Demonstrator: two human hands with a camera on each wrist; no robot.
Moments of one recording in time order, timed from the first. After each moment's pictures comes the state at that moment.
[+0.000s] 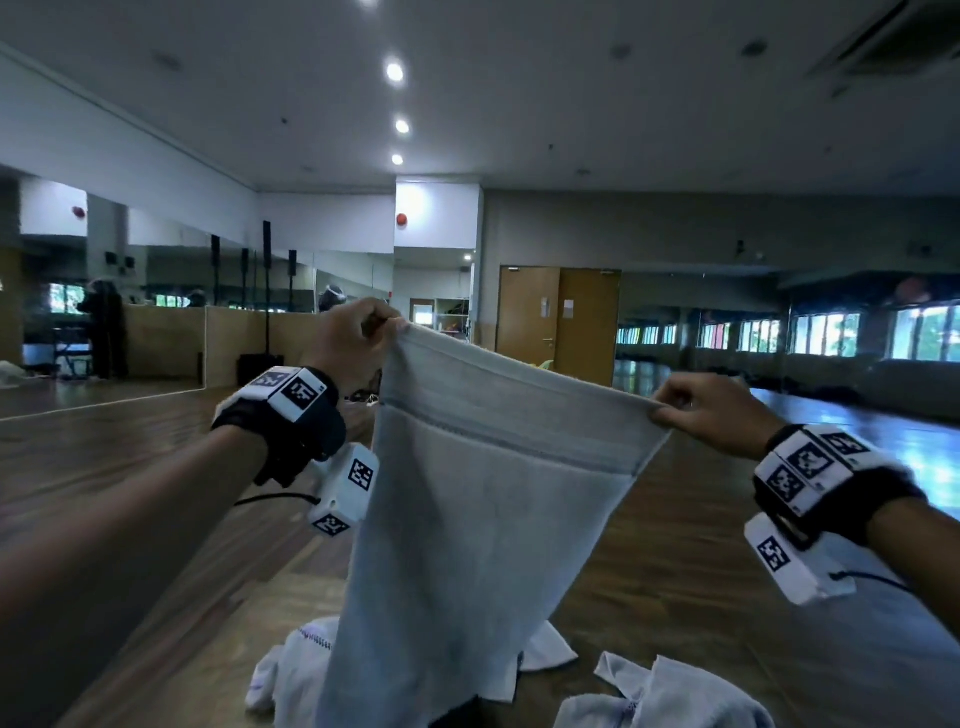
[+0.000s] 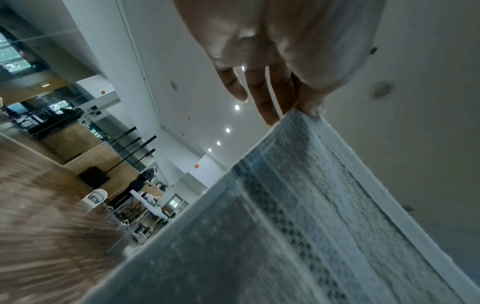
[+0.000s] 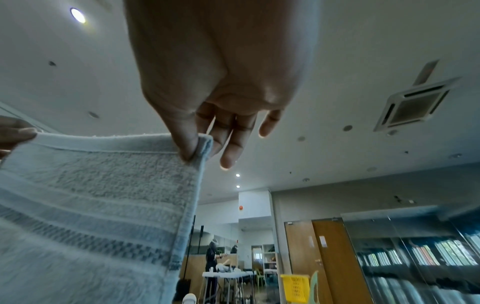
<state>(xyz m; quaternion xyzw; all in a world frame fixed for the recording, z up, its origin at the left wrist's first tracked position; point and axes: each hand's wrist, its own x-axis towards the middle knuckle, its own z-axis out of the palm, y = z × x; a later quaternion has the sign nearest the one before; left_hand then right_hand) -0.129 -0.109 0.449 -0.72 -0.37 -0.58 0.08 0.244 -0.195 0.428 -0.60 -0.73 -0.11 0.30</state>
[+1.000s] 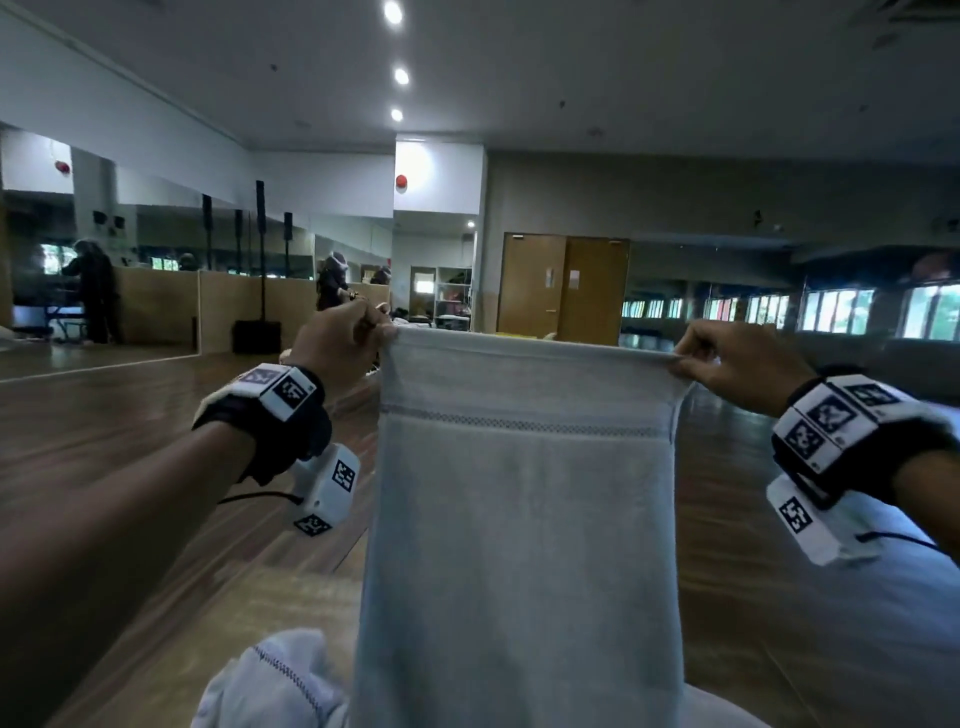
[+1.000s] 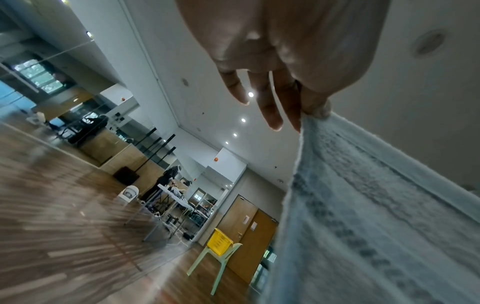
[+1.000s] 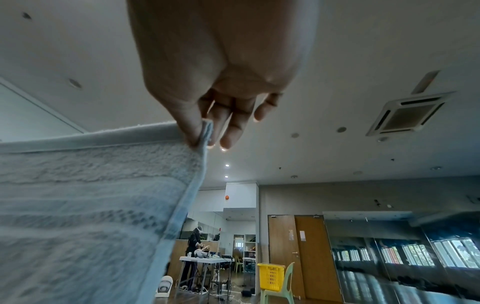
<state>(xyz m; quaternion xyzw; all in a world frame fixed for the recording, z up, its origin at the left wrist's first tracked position) -0.108 0.007 0.416 -0.73 -0.45 -0.51 0.05 0.273 -0.090 0.443 -0.61 -0.71 -0.18 0.29</state>
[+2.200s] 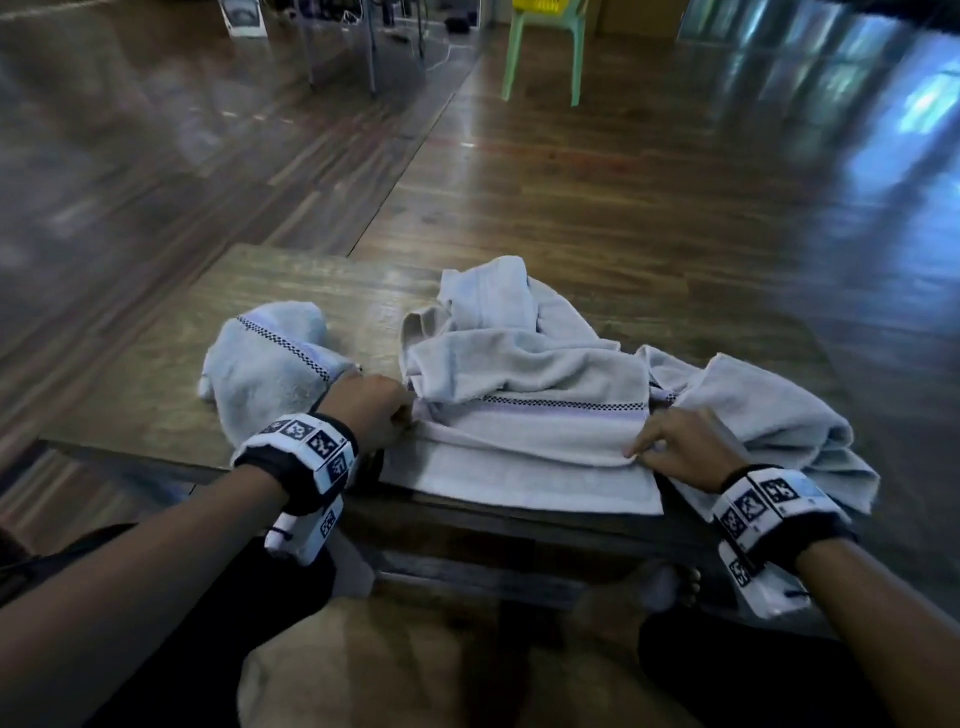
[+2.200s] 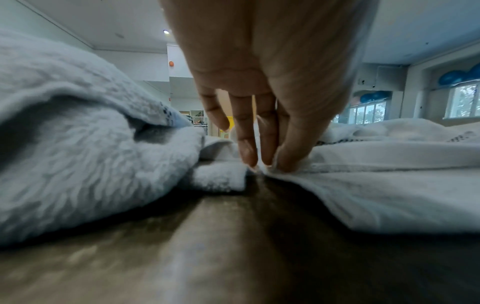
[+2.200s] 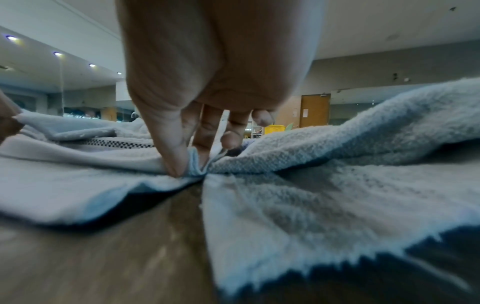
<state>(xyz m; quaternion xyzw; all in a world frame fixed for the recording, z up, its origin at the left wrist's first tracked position) -0.085 0.008 0.015 -0.86 -0.49 0.08 0.03 0.288 -0.077 0.015 -0.64 -0.76 0.11 0.02</state>
